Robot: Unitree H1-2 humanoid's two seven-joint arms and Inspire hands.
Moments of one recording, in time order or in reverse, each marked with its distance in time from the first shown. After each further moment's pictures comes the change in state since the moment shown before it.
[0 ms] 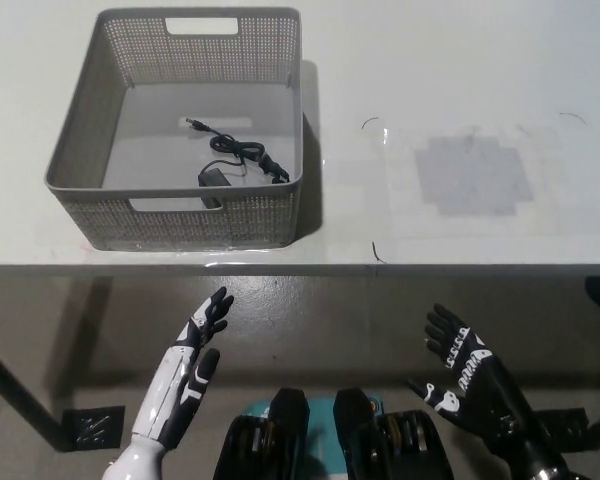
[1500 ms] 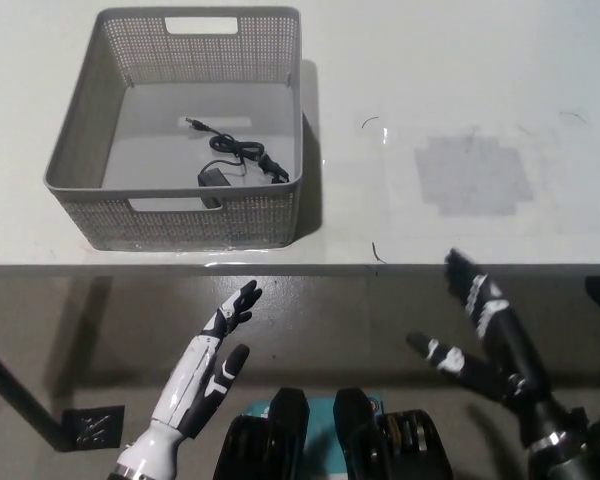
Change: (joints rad) left_arm -0.048 0.026 -0.058 -0.004 0.025 0.006 -0.018; right_arm -0.039 0.005 0.009 -0.106 -0.168 0.001 -0.094
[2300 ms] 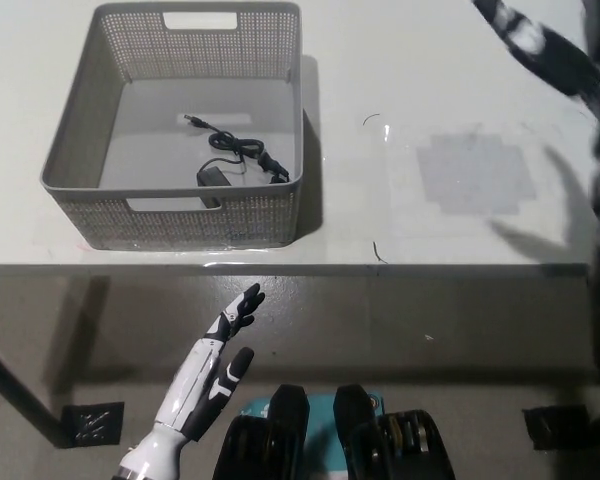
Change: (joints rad) left_arm 0.005 -0.004 -0.005 -0.004 0.012 0.013 -0.001; right_arm -0.540 -0.089 -0.189 -0.178 -0.118 0.178 -0.118
